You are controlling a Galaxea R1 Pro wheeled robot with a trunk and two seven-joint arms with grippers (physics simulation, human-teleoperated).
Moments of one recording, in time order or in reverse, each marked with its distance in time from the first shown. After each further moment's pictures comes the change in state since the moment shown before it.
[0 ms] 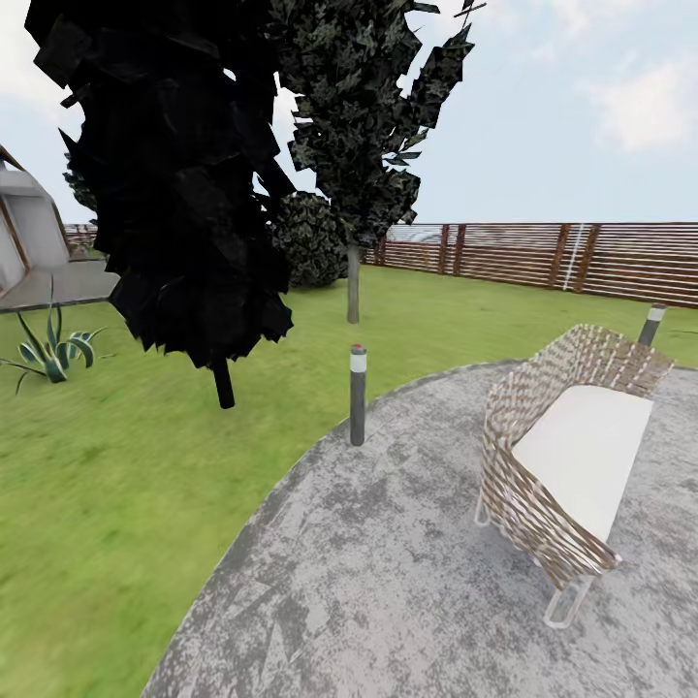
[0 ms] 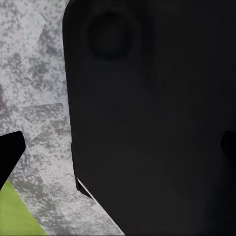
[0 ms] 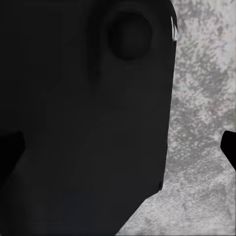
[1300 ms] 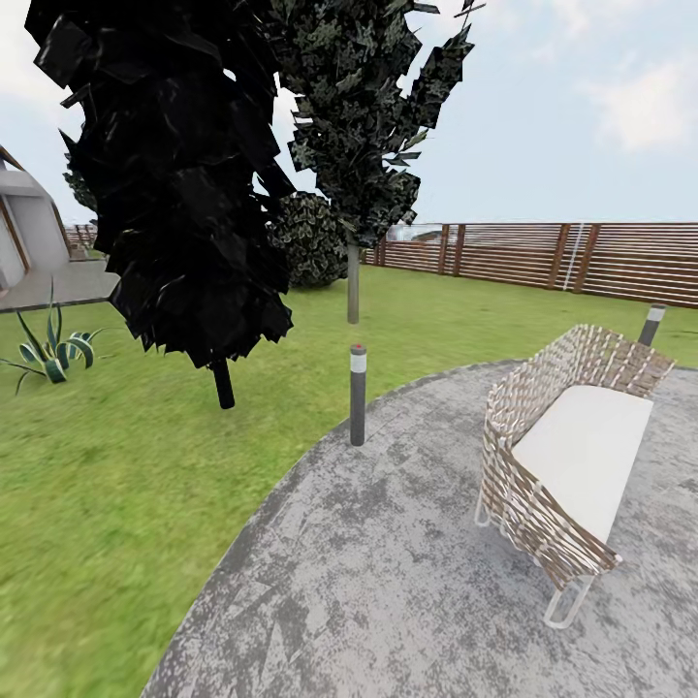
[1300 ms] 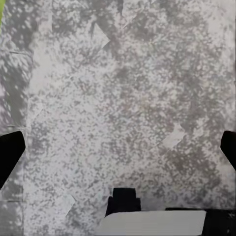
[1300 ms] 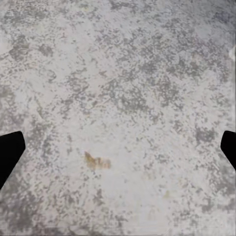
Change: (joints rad) left arm -0.197 0.036 0.006 -0.236 0.008 -0.062 0.007; right arm -0.089 -0.047 -0.004 -0.446 0.004 -0.252 -0.004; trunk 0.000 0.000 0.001
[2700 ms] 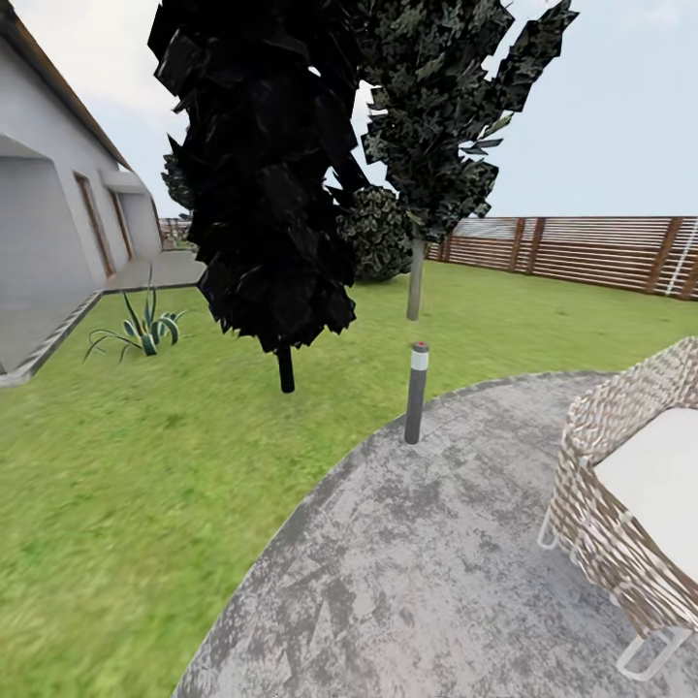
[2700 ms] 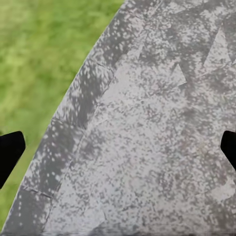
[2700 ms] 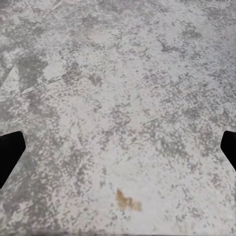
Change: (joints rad) left arm -0.003 0.044 0.153 -0.002 -0.001 -0.216 0.000; right arm 0.000 0.002 0.003 -0.013 0.003 -0.112 0.000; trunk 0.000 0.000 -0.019
